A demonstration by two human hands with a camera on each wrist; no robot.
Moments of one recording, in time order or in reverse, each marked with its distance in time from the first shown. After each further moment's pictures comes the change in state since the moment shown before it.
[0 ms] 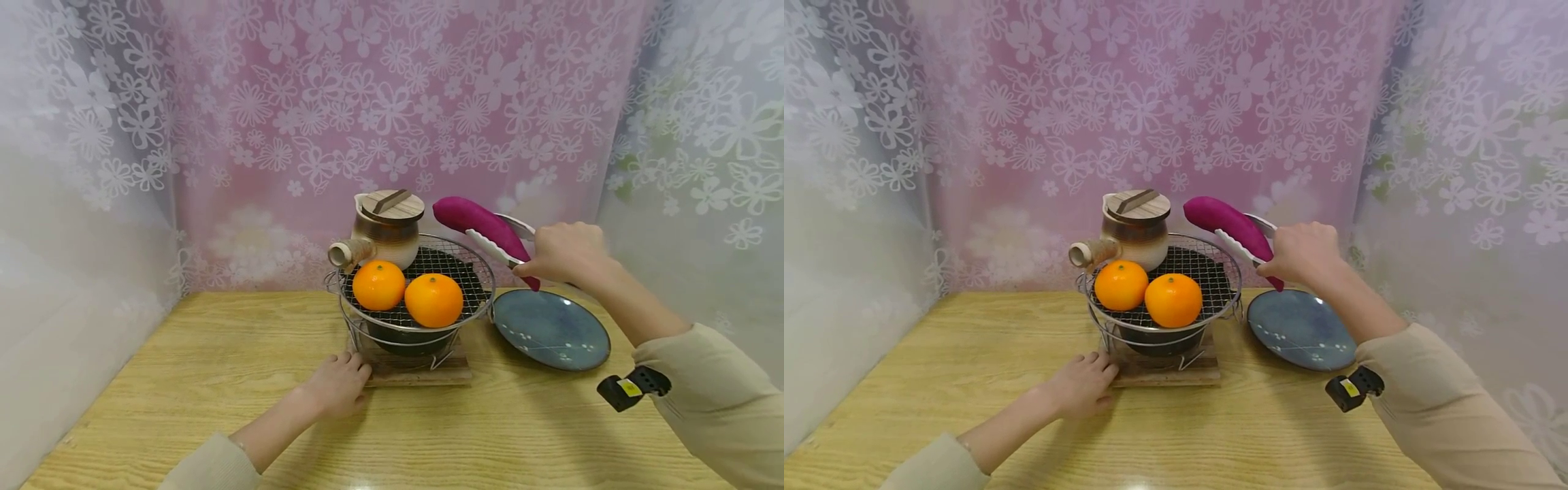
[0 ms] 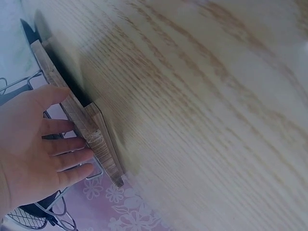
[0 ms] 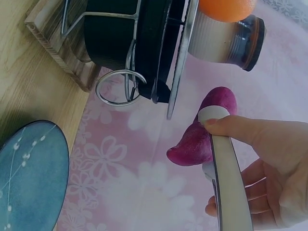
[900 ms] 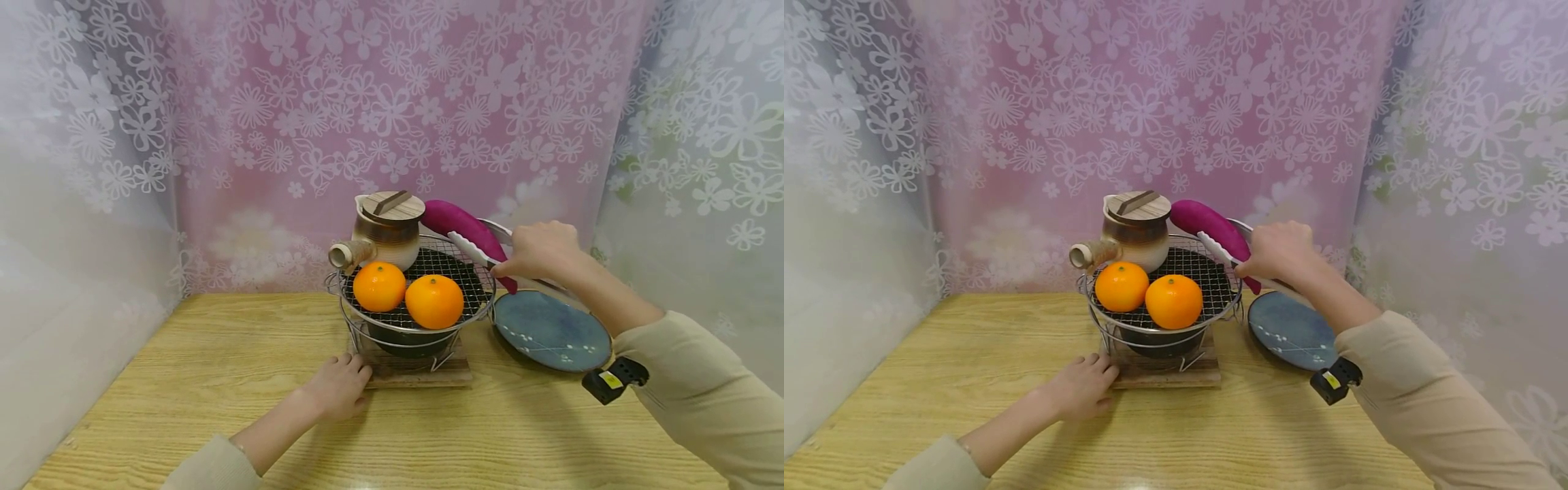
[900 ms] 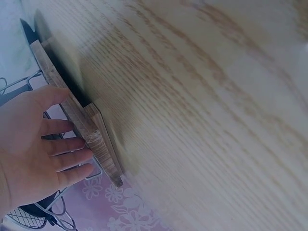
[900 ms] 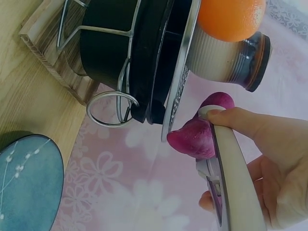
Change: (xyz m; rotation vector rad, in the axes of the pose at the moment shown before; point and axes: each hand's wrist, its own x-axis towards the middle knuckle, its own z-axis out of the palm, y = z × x) left_hand -0.002 0.001 -0.002 -0.017 -0.015 0.000; right_hand 0.011 -0.028 -0.004 0.025 -0.030 -0.009
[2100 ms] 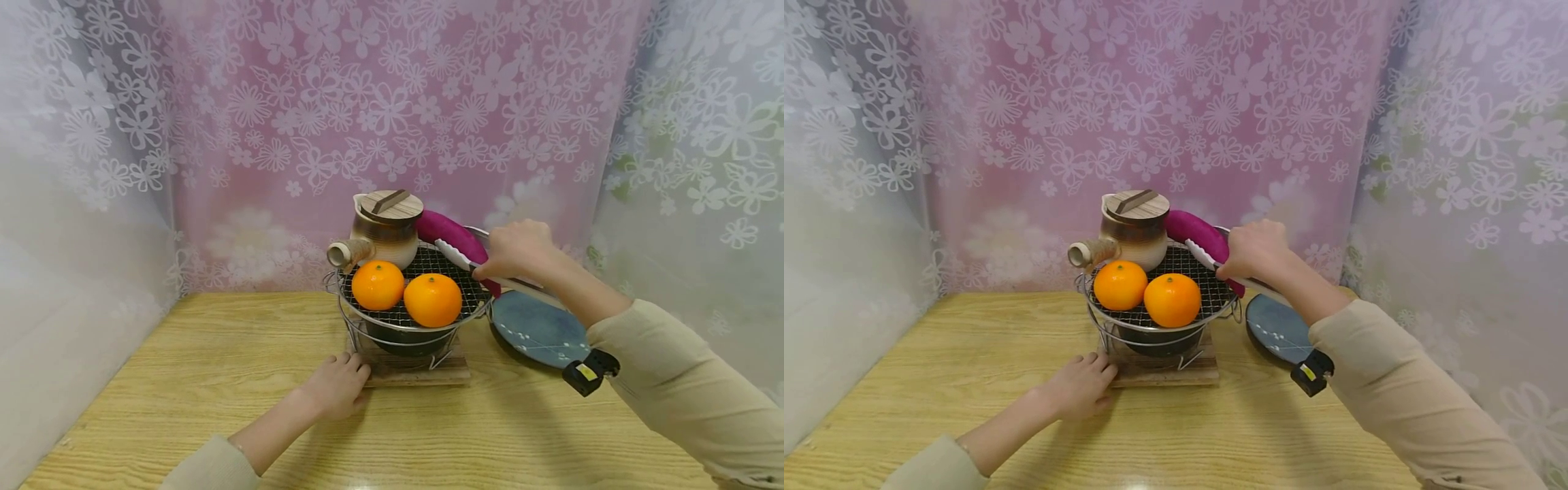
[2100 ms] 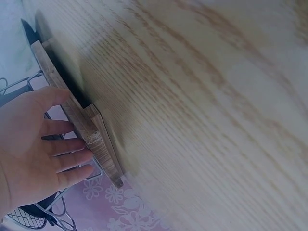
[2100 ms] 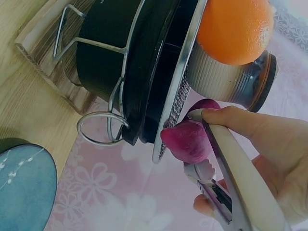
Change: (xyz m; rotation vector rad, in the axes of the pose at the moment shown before) left_hand 0.000 0.001 0.000 0.007 0.041 -0.001; right_hand 0.007 -0.023 -0.002 -0.044 -0.020 -0.062
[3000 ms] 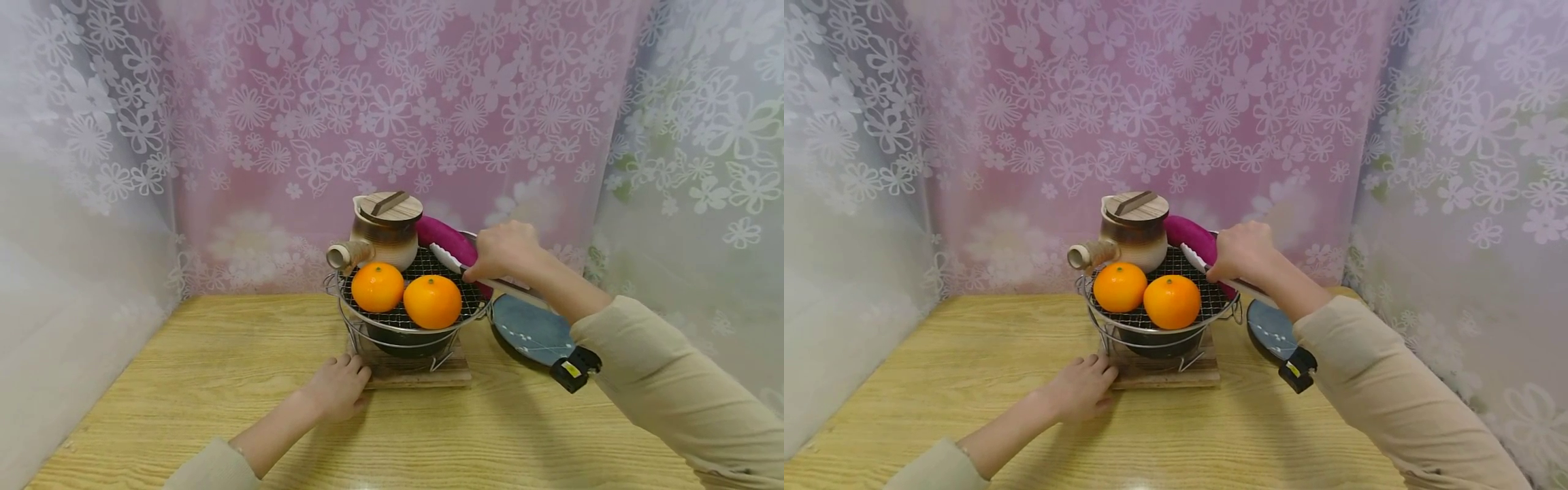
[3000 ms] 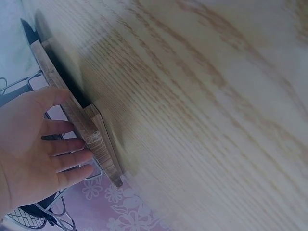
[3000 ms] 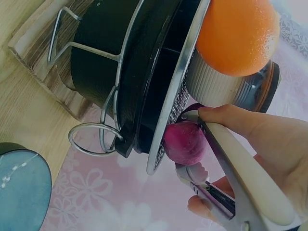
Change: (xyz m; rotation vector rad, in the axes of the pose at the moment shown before) left_hand 0.001 0.000 0.001 0.007 -0.013 -0.004; right_hand 0.007 -0.014 -0.001 -0.020 -0.060 0.000
